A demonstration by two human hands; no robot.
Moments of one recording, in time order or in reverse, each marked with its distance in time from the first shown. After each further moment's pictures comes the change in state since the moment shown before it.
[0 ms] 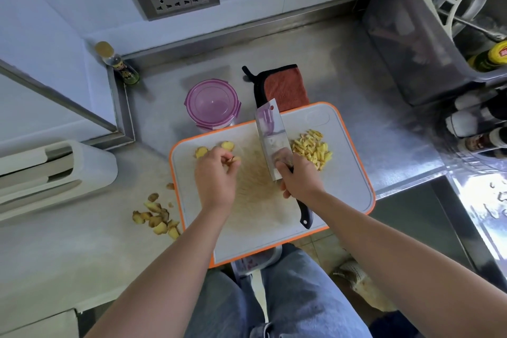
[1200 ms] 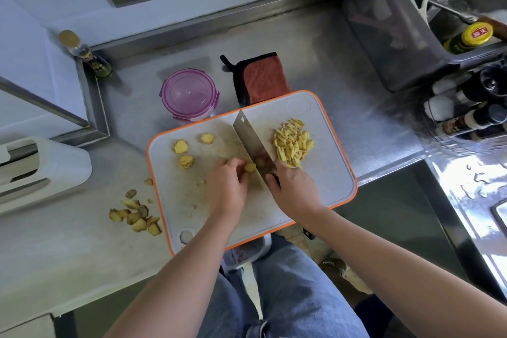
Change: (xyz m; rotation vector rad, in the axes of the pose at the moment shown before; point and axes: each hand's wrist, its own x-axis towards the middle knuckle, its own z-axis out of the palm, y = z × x) left_hand -0.039 0.011 0.043 0.069 -0.206 0.040; right_hand -0.039 0.024 -0.002 -0.479 0.055 -0.200
